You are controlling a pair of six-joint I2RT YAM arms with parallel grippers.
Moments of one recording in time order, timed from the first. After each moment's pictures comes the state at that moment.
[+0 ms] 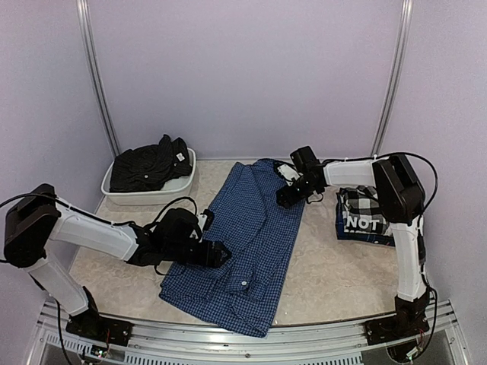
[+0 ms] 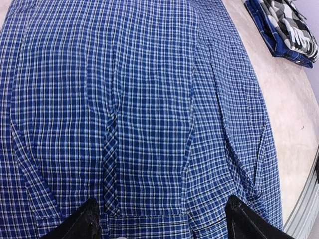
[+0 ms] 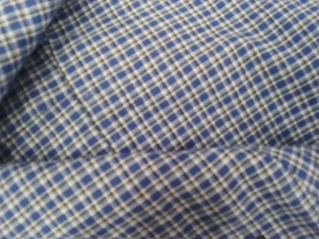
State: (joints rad) left arm -0.90 1.59 0.66 0.20 0.02 -0.58; right arm 0.48 2.23 1.64 -0.32 -0.05 -0.18
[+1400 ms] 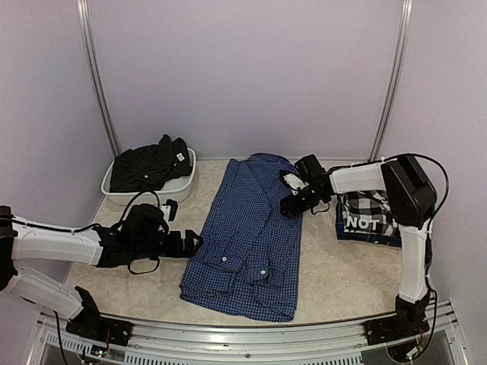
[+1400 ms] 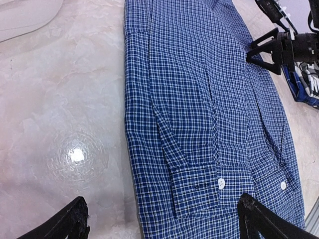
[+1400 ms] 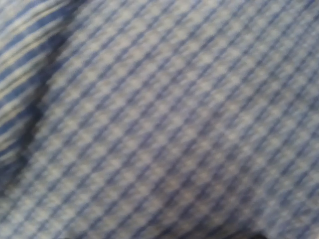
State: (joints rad) left arm -0.78 1.27 0.51 0.10 -0.12 -0.58; right arm 0.52 2.10 1.42 -0.28 -0.06 -0.04
